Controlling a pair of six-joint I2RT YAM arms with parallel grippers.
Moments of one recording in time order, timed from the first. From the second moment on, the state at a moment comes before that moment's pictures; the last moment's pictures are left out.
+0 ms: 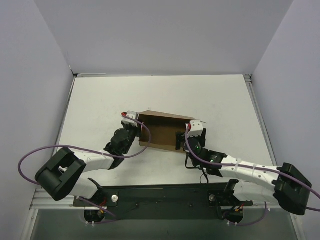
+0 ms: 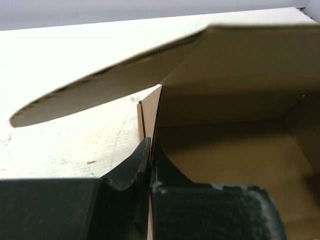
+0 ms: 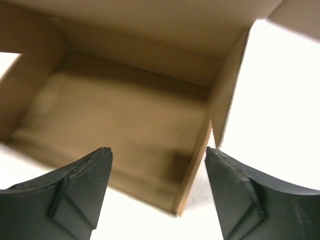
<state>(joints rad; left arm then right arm) -0.69 1.39 0.38 0.95 -0.35 -0.16 0.96 1.14 0.46 0.17 0.77 0.37</state>
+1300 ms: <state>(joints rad) -0.69 1.41 0.46 0.74 -0.39 -0.16 1.07 0.79 1.12 -0.65 0.59 0.46</state>
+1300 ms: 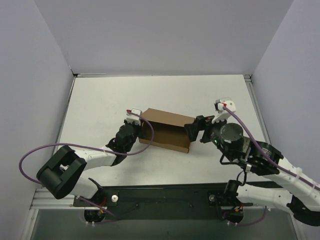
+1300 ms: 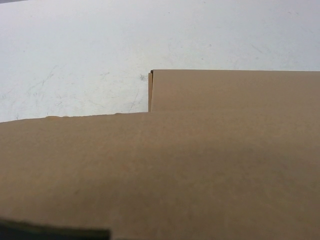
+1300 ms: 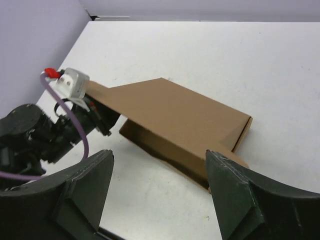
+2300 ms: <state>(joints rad) -0.71 1.01 0.38 0.18 -0.21 -0.31 0.79 1.37 0.98 -0.33 0.34 0.57</state>
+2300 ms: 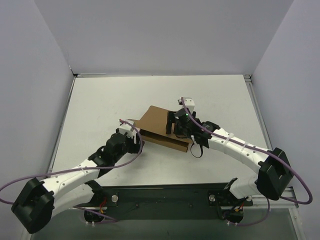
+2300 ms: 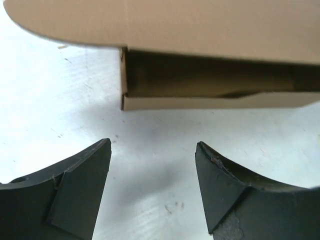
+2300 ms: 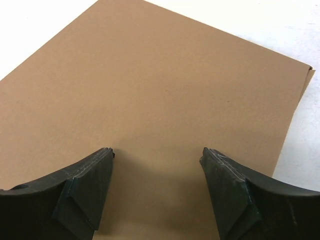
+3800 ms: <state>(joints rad) -0.51 1.51 0.72 0.20 0.09 -0.38 0.74 1.42 0.79 -0.17 0.34 0.57</state>
